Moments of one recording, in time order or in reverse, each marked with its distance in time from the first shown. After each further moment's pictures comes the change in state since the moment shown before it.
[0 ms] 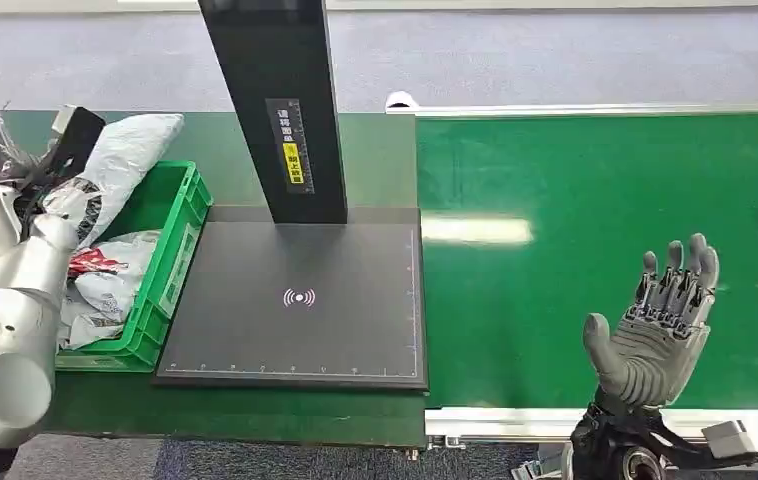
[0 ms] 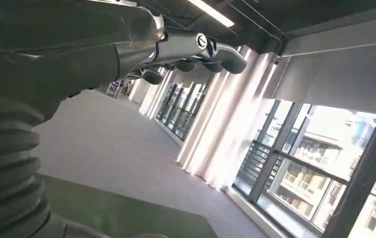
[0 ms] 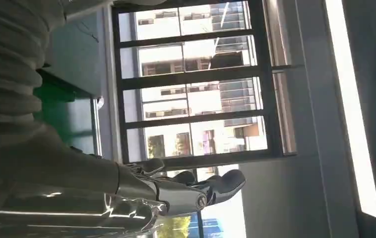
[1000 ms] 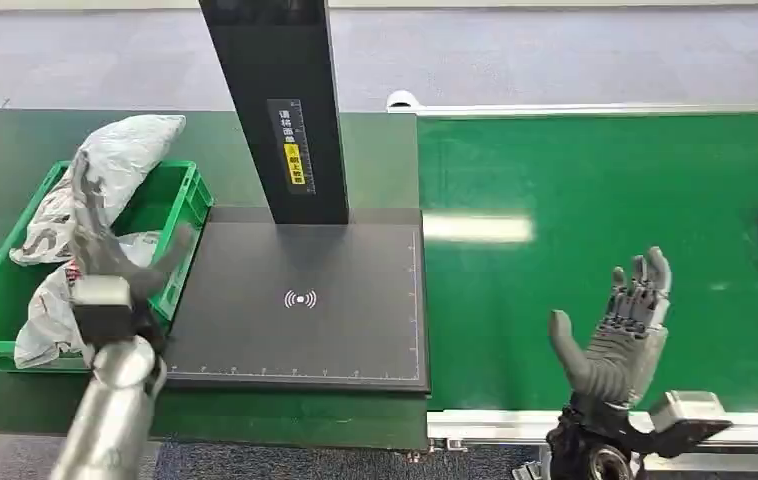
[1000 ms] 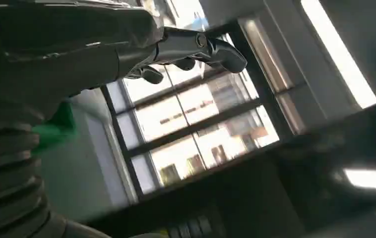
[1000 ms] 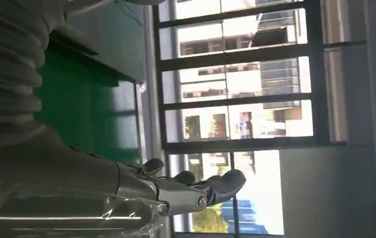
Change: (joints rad) left arm 0.789 -0.216 -0.590 -0.999 1.208 -0.212 -0.596; right arm 0.007 -0.003 0.079 0.150 0.121 -0.178 0.001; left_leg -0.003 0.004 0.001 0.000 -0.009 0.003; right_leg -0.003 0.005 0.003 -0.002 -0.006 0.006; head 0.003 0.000
